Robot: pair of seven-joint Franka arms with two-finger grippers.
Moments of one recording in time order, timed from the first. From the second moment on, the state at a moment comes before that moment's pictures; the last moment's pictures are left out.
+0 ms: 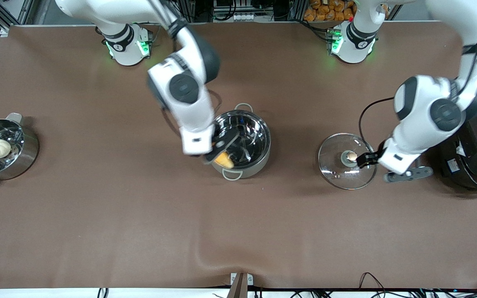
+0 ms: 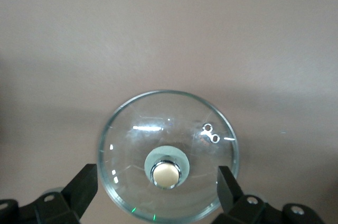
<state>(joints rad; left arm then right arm) -0.06 0.24 -0.10 -1.85 0.05 2.13 -0.34 0.70 0.51 0.00 -1.46 0.01 2.01 -0.18</state>
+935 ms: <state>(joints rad) -0.05 0.15 -0.10 -1.64 0.05 1.93 -0.33 0.81 0.62 -0.01 -1.46 -0.10 2.10 -0.12</state>
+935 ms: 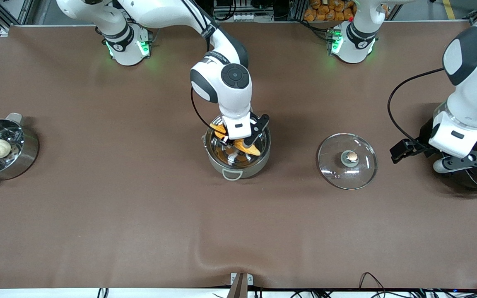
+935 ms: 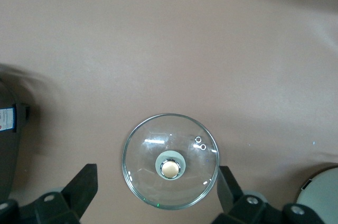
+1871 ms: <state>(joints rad) -0.05 0.15 -0.10 -1.60 0.05 1.83 -0.30 0.82 0.63 -0.02 -1.45 -0.10 2.06 -0.09</state>
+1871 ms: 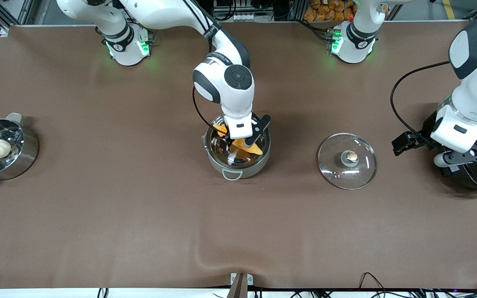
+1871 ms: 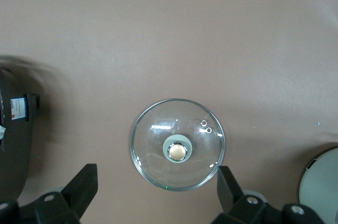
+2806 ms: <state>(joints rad) -0.01 0.13 -0.11 -1.52 0.03 1.68 -0.28 0.26 0.37 -0.05 -1.49 -0.01 1.75 -0.11</state>
